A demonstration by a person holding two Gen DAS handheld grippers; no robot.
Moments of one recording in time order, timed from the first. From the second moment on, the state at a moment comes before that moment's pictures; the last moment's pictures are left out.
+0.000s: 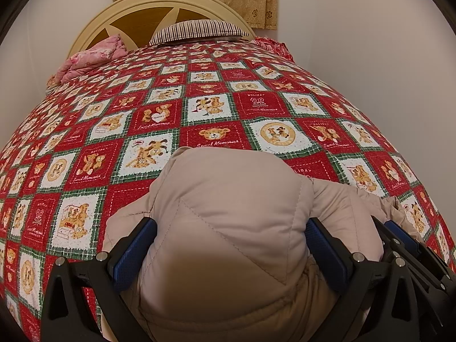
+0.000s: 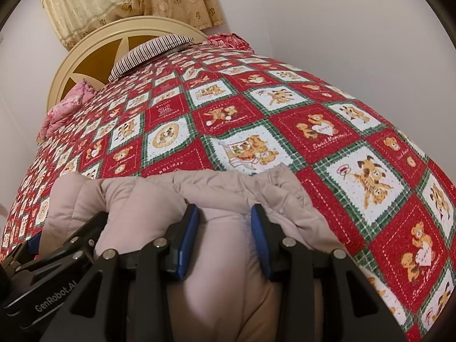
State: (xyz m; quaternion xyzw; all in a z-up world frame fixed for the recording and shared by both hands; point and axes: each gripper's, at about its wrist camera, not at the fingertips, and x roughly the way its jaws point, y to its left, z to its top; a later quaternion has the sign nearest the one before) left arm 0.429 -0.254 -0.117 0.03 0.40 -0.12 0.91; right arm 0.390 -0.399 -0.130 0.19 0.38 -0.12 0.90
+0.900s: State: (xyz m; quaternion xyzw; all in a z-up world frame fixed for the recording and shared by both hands) left arm 0.341 -0.141 -0.133 -0.14 0.42 -0.33 0.84; right arm 0.315 -0.468 -0.088 0.17 0.40 0.01 0.90
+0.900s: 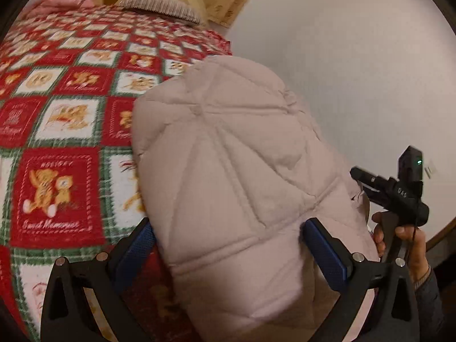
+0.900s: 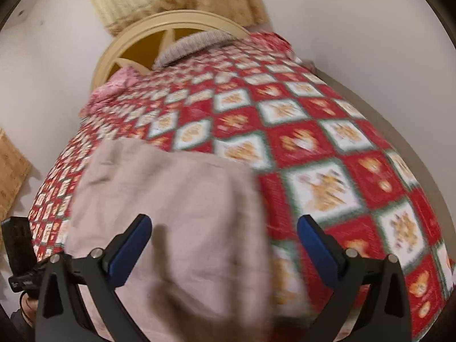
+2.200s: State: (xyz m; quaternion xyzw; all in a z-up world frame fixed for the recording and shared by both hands) left arm 0.247 -0.024 -0.040 -0.12 0.28 -0.32 0.89; right arm 0.330 -0.318 -0.066 0.30 0.37 0.27 0.84
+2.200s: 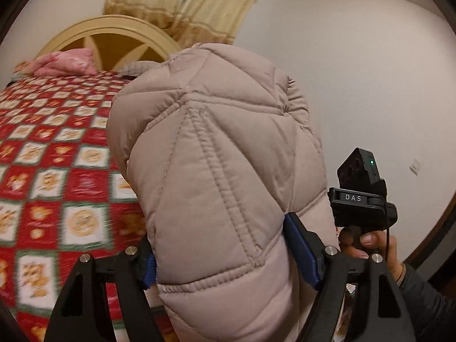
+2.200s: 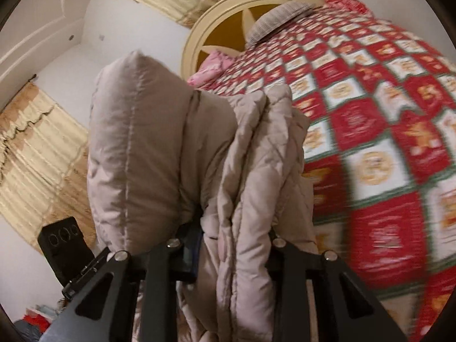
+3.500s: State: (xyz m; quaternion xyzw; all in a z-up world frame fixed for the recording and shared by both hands) left arm 0.214 0.235 -0.045 -0.08 0.27 0.05 0.96; right arm 0.401 -0.039 -0.132 0.26 0.47 0.39 0.75
